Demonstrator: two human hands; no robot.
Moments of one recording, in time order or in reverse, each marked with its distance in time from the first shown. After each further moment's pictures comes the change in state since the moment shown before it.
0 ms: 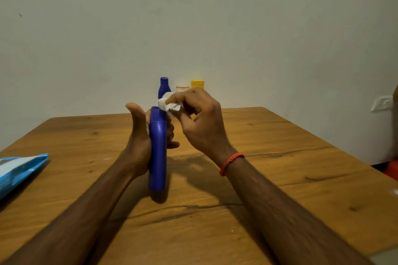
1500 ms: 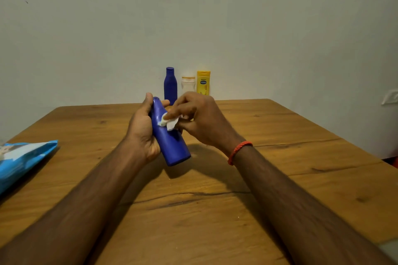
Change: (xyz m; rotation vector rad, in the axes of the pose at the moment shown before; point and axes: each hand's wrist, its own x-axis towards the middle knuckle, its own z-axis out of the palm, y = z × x) left_hand 0.008 0.002 0.001 -0.537 0.368 -0.346; right_hand -0.003 0.004 0.000 -0.095 -0.431 0.064
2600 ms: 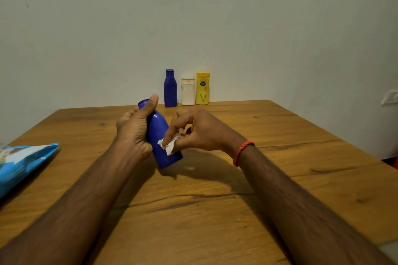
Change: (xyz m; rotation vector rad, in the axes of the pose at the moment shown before) left_hand 0.006 0.012 -0.010 0.050 0.258 0.094; right_hand -0.003 -0.006 -0.008 0.233 -0.362 0.140
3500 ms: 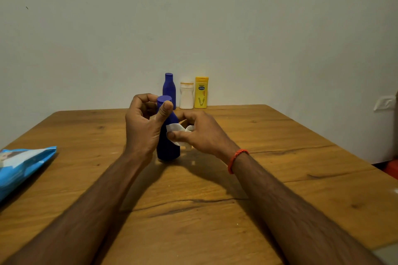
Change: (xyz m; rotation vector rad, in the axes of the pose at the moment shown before) left_hand -0.006 -0.010 0.006 0.488 -0.220 0.778; right_hand 0.008 0.013 0.013 0.060 0.261 0.239
